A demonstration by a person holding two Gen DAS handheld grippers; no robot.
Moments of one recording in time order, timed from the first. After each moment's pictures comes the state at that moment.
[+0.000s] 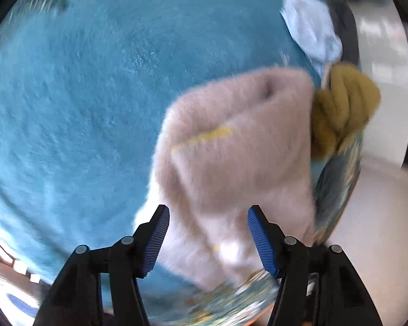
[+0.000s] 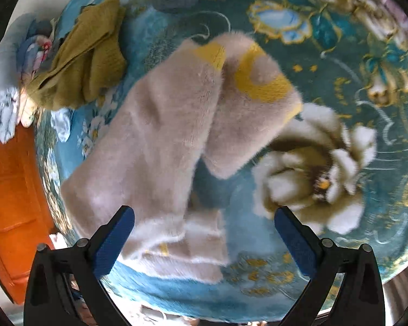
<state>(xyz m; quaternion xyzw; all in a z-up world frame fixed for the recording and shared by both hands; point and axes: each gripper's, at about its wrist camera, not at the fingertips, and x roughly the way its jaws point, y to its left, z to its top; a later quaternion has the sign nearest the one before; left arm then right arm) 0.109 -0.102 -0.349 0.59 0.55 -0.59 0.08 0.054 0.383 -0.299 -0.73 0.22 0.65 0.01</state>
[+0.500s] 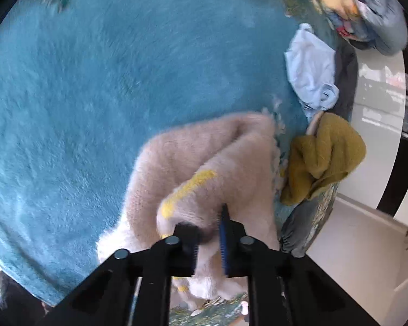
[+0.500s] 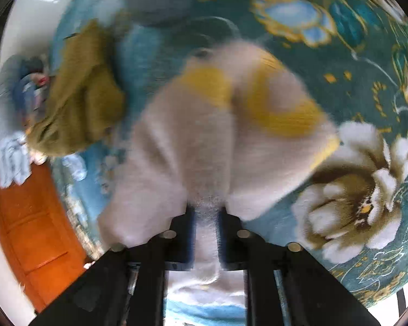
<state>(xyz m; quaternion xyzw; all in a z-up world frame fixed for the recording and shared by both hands) 0.094 -0.119 -0.323 0.53 0.60 -0.59 0.11 0.021 0.384 -0.304 -0.70 0.32 0.64 0.01</state>
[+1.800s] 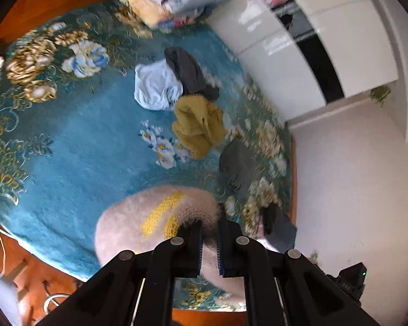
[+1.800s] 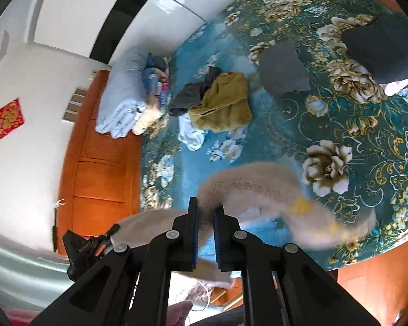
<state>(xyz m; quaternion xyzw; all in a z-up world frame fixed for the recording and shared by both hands) 0.161 -0.102 -0.046 0.51 0.39 -0.76 -0.08 0.197 0.396 0.035 -0.56 0.30 0.76 -0.14</state>
